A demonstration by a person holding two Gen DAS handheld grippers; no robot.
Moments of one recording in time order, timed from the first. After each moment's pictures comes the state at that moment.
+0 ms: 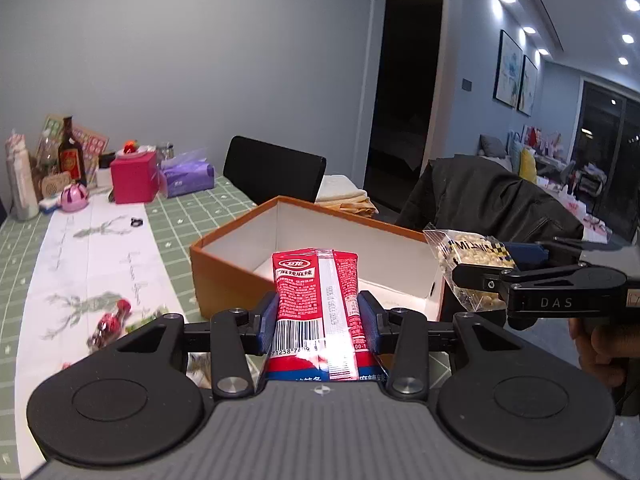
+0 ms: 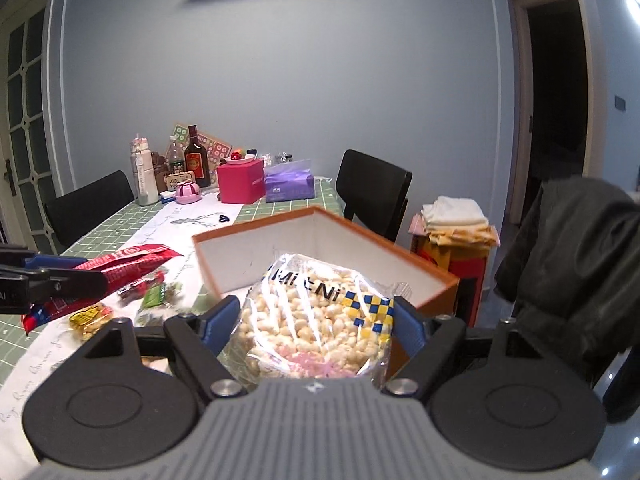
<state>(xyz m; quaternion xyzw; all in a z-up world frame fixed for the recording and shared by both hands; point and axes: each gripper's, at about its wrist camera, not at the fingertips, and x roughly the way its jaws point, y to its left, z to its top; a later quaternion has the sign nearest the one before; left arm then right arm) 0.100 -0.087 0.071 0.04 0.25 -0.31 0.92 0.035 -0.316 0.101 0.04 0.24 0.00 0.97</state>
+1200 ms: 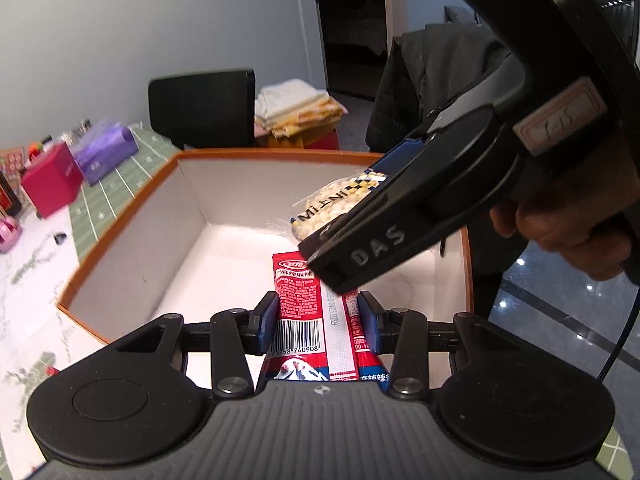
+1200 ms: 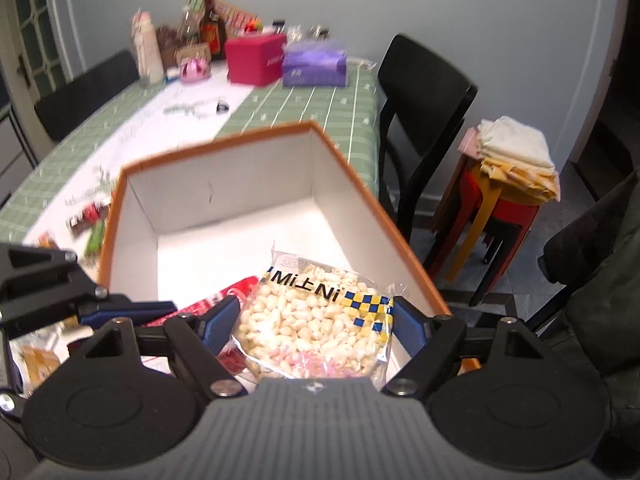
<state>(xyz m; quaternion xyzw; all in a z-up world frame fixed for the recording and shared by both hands) 0.180 -0.231 0.016 0.21 0.35 -0.34 0.85 0.228 -0.365 0.057 -0.01 0.45 0.09 0.89</state>
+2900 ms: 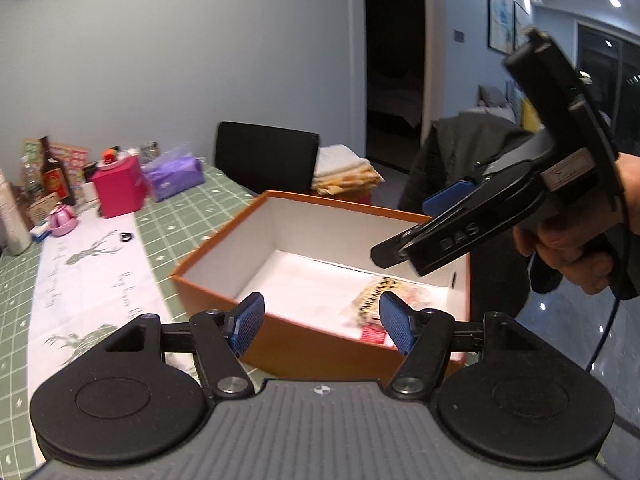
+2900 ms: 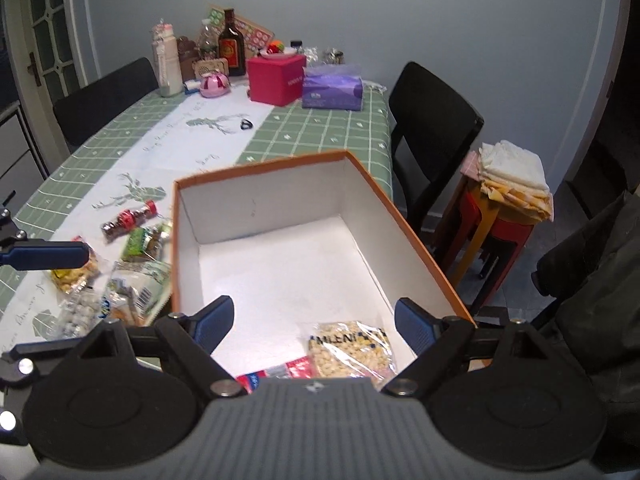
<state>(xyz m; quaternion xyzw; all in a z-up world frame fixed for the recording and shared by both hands) 0.136 -0.126 0.074 0.11 0.27 -0.30 0.91 0.185 -0.321 0.119 -0.02 0.41 0.10 0.91</state>
